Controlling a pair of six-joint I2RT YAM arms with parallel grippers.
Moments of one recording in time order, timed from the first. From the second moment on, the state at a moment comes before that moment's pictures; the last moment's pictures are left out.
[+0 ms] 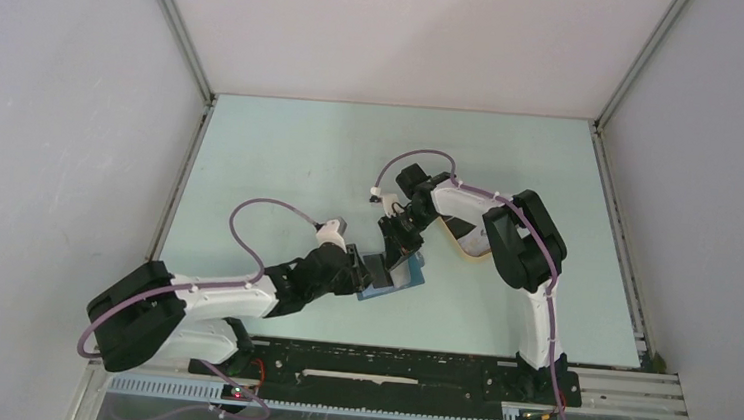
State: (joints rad) left arm -0.92 1.22 0.39 0.18 -0.20 -0.96; right arm 0.62 2.12 1.45 -0.74 -0.68 -0.06
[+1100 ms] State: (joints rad) left arm -0.92 1.34 0.41 0.27 -0.18 -0.96; right arm 0.62 2.12 1.46 -0.75 -0.78 -0.08
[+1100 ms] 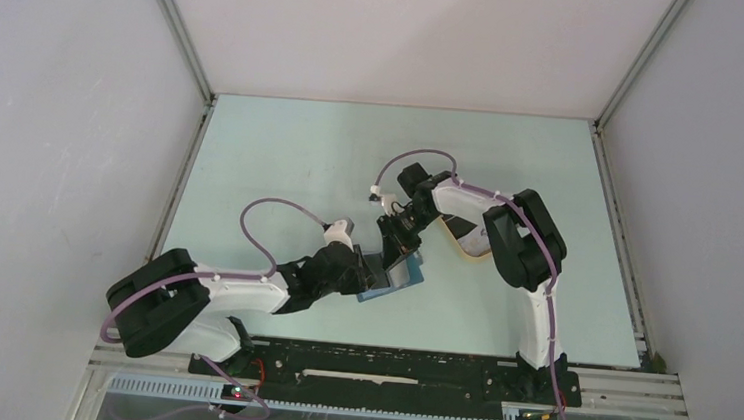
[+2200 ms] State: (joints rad) left arm -0.89 1.35 0.44 0.27 -0.13 -0.96; right arm 0.54 2.03 1.46 -0.77 -0.83 -0.11
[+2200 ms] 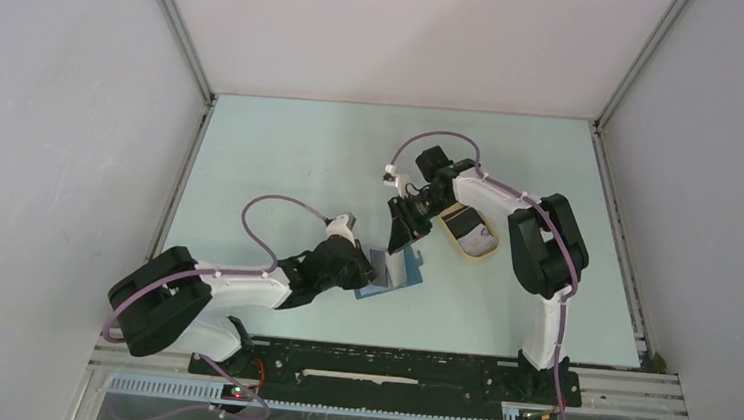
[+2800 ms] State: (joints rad) left arm -0.88 1.41 0.56 0.23 -0.07 -0.96; right arm 0.51 1.97 1.46 -0.77 -0.85 -0.12
